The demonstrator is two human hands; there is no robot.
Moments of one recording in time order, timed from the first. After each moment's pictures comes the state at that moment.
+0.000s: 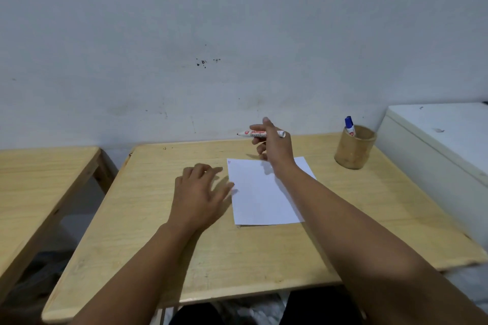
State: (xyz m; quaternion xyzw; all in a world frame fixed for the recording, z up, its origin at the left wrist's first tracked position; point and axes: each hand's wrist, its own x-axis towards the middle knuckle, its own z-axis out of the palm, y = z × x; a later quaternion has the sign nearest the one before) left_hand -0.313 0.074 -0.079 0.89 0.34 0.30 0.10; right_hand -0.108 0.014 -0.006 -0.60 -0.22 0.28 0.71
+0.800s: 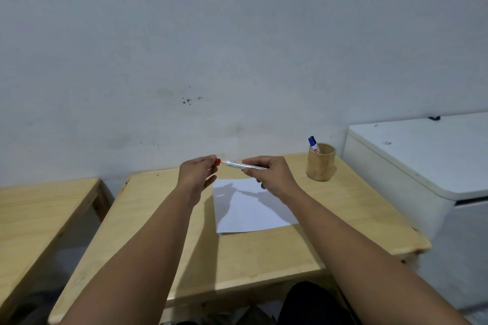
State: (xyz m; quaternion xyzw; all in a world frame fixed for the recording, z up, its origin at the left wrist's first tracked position) left_hand -0.266 0.049 0.030 0.53 0.38 0.35 0.67; right_hand -0.109 -0.088 0.011 -0.65 -0.38 0.23 0.62
